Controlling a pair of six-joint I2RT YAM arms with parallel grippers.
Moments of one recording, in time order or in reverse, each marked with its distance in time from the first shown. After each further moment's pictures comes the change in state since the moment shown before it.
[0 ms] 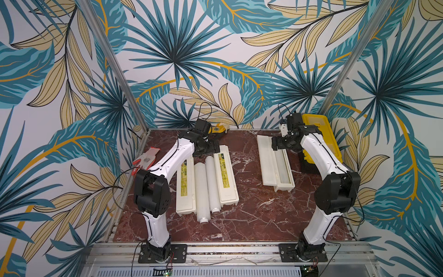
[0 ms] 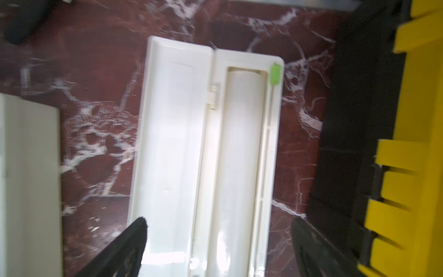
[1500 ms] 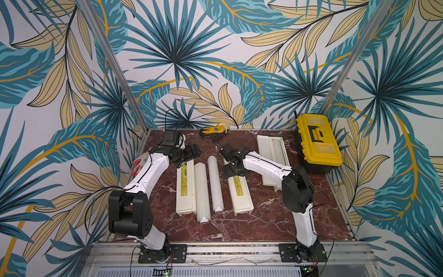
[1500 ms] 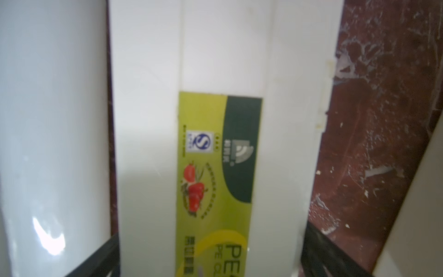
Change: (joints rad) left arm 0.251 -0.254 -0.397 0.236 0.252 0.063; right arm 0.570 0.246 -0.062 -0.021 0.198 0.416
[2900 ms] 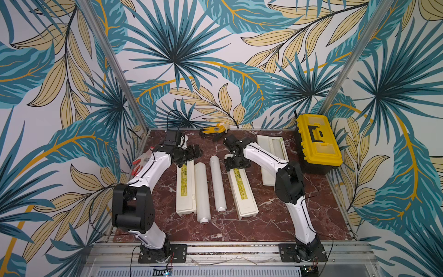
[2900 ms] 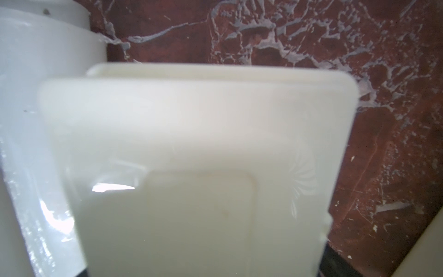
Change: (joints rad) left arm 0.000 0.057 0.000 0.047 0.052 -0.001; right arm -0.108 0.199 0.302 -0.123 -0.148 -0.063
